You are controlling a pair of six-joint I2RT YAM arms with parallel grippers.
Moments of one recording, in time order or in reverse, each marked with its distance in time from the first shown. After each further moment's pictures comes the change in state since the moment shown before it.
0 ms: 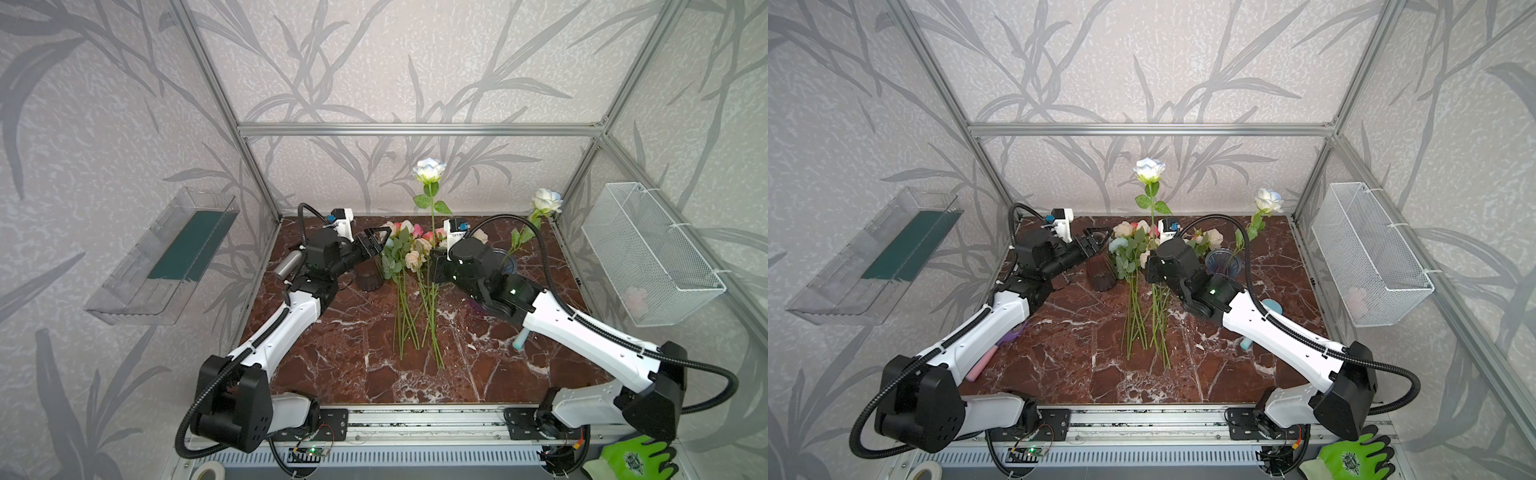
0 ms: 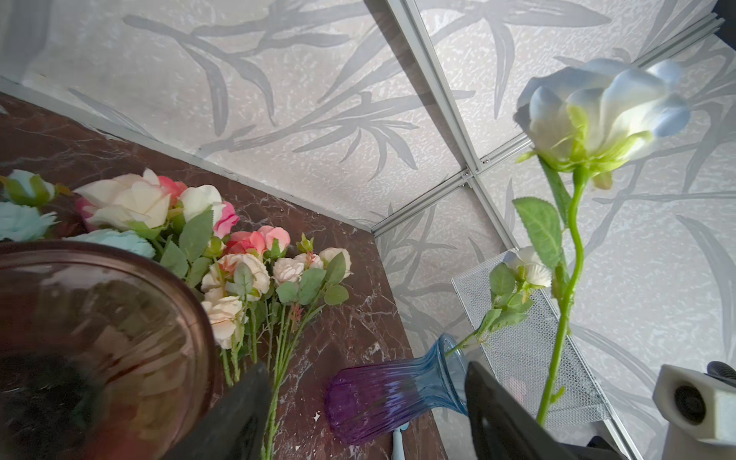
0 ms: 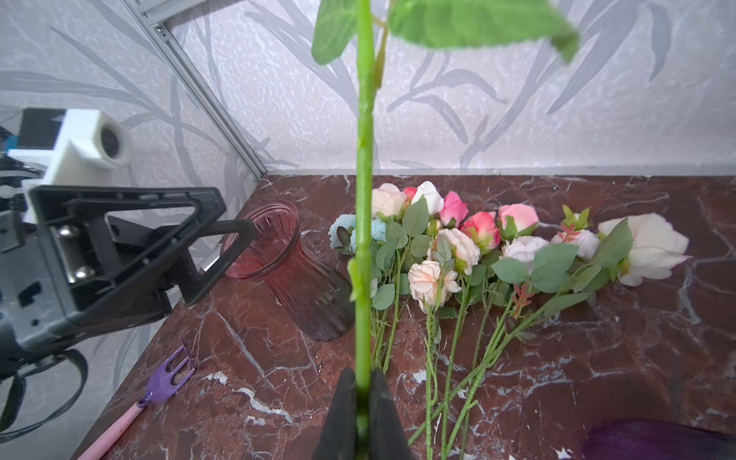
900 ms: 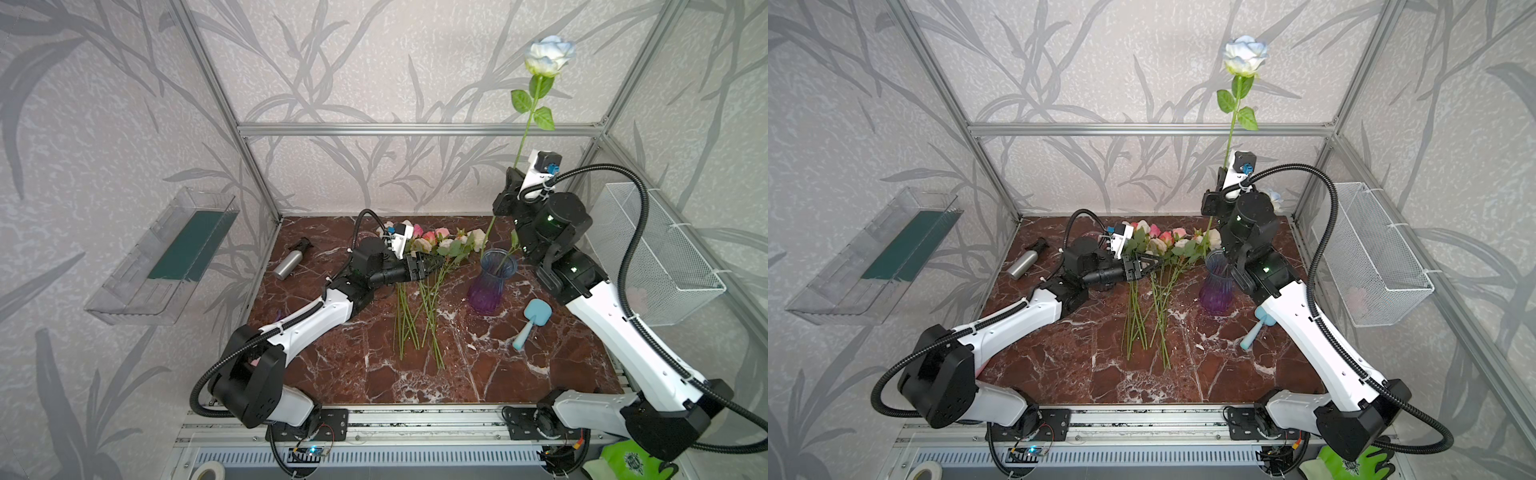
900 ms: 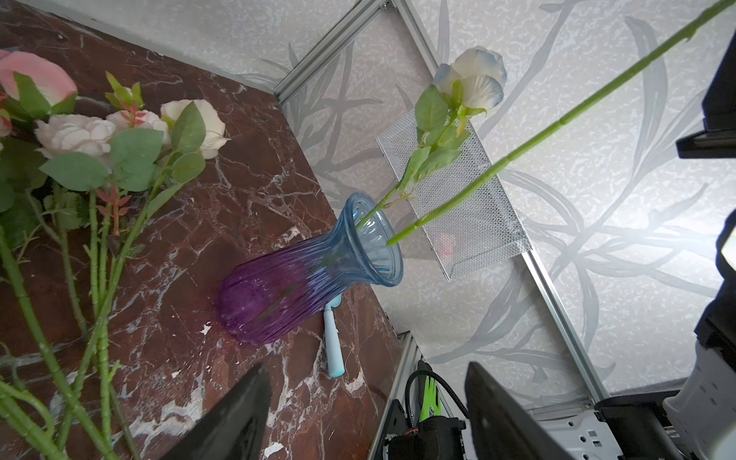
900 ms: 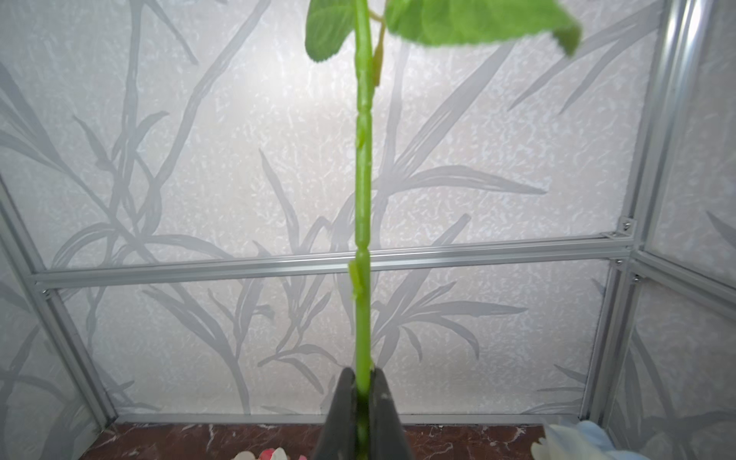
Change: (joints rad) left arm -0.280 0.134 0.036 0.069 0.165 0.002; right arm -0.347 -0.069 0.232 0.295 0.128 -0.439
